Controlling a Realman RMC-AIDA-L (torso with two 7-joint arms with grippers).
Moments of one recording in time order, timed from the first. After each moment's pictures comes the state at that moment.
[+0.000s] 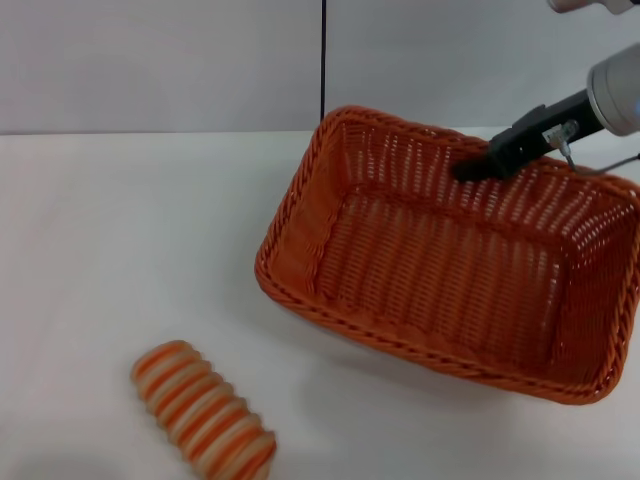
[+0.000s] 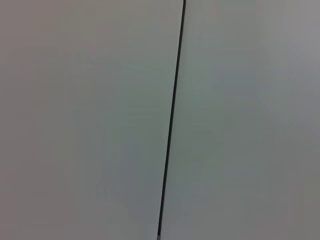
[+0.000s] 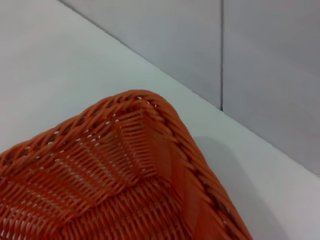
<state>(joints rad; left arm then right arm) -0.10 -2.06 0.11 0.22 1.36 1.66 -0.63 0.87 2.06 -0.94 -0.88 0.58 1.41 -0.98</state>
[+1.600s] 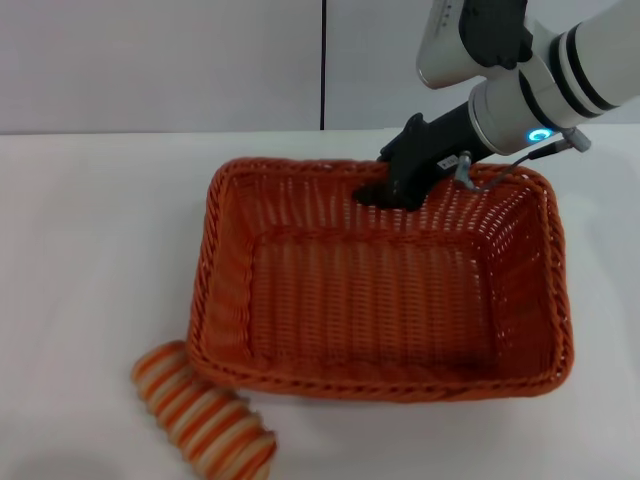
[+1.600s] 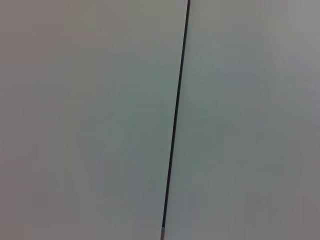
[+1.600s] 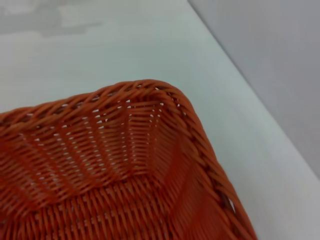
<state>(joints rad) -0.07 -2.06 0.11 0.21 1.36 1.67 -0.62 0.92 2.08 -1.26 -0.76 0.84 1.23 -1.28</state>
